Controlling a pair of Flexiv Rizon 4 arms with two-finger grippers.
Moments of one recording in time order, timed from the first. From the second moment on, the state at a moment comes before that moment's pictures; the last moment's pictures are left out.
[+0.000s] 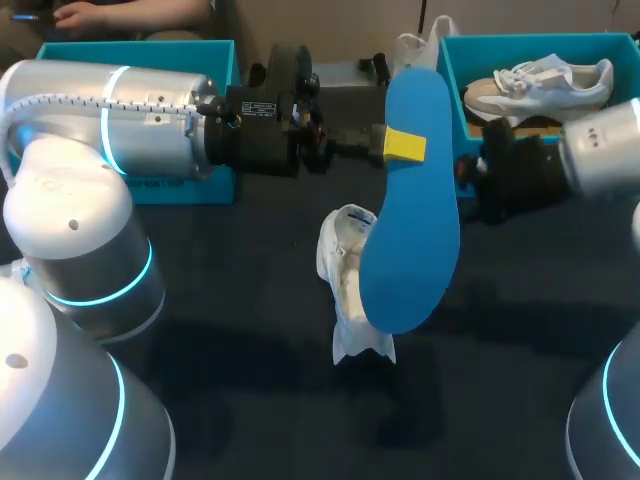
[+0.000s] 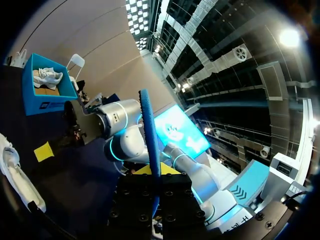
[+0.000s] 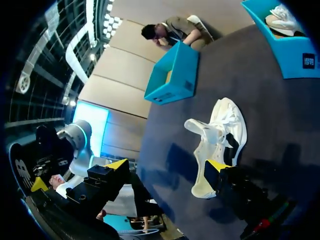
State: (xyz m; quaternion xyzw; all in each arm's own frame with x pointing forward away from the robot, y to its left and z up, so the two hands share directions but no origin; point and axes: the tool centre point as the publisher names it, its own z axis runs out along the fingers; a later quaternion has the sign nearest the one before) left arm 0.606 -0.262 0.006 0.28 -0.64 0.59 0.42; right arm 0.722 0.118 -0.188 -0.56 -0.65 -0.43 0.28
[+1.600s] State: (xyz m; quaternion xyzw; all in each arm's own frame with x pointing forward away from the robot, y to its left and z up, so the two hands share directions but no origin) left arm 0.619 -0.244 -0.023 0.13 -0.71 0.64 0.27; right arm 0.721 0.089 -0.171 -0.53 -0.56 -0.51 0.38
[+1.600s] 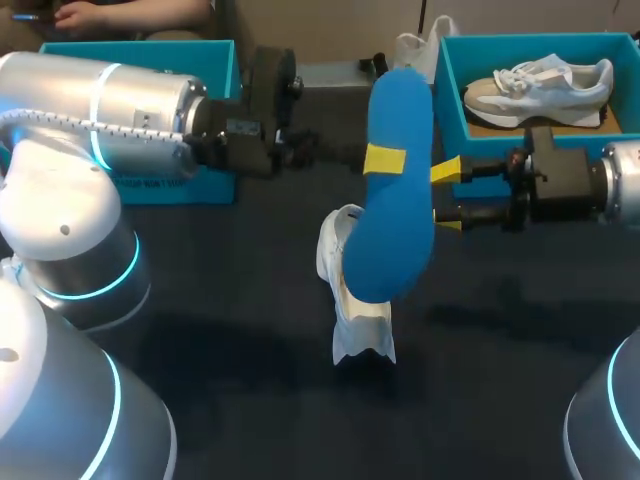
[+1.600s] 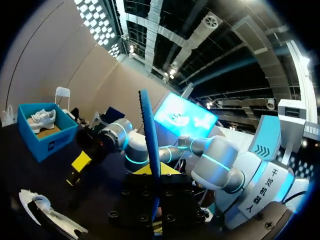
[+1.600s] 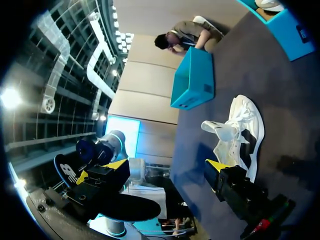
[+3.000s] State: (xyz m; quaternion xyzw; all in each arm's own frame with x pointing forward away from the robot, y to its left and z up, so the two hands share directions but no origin) left arm 0.693 -0.194 -0.071 -0.31 -0.68 0.62 -0.24; right arm 0.722 0.089 -0.171 -0.53 -0.56 -0.51 0.38
